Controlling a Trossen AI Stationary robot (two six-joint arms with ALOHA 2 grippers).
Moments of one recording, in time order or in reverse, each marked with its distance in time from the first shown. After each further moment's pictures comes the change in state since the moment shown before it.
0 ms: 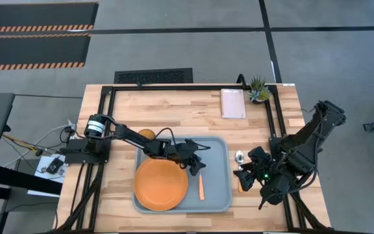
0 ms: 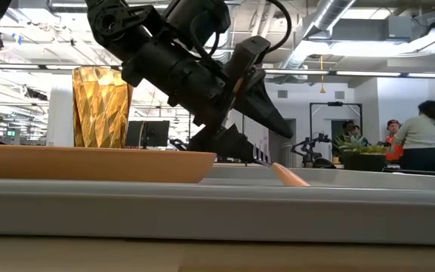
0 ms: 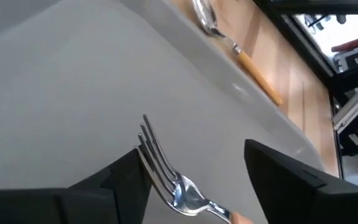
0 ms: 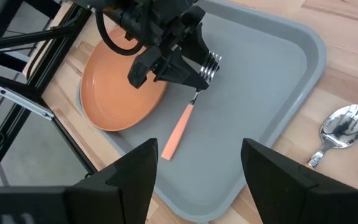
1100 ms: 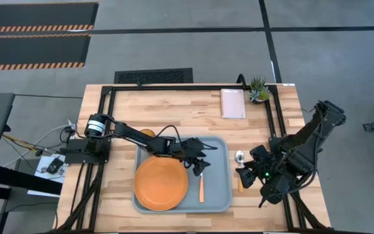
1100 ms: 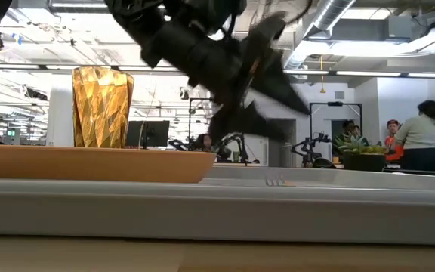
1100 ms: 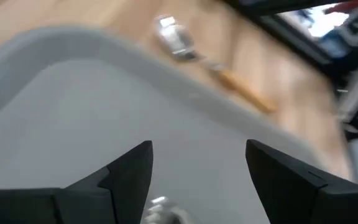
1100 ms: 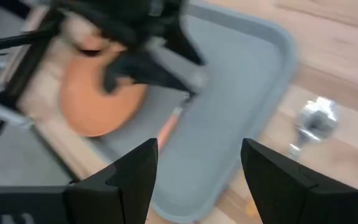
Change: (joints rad) left arm 0.006 -0.001 0.131 -0.127 -0.003 0.202; right arm -0.007 0.000 0.000 -0.094 -0.007 0.073
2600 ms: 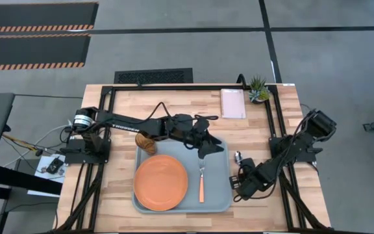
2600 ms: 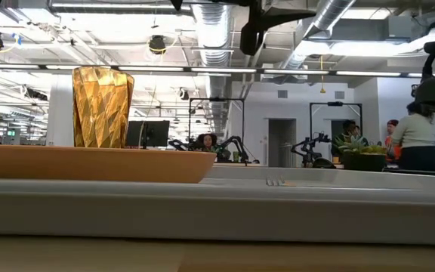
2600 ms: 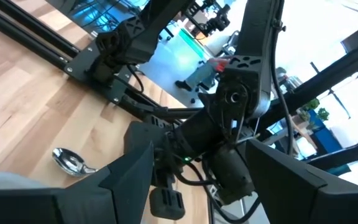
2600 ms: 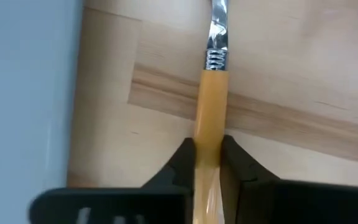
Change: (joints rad) left arm 0.099 -0.163 0.224 -0.026 0.217 -0.122; right arm -0.111 0.257 -0.539 0.546 -0.540 0.253
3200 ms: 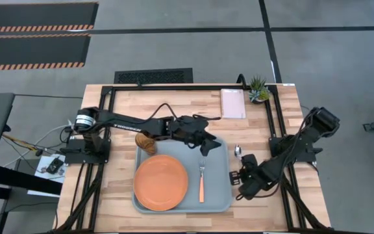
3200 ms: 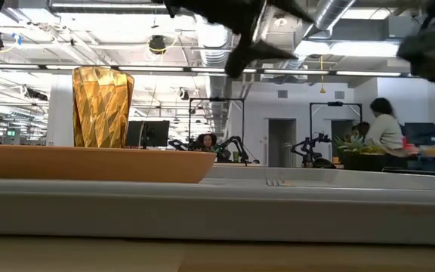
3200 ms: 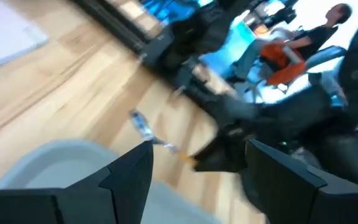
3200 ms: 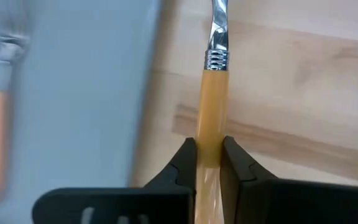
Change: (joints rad) left arm 0.016 0.021 -0.001 -0.153 -0.158 0.007; right arm 0.008 -0.105 0.079 -0.174 0.171 0.041
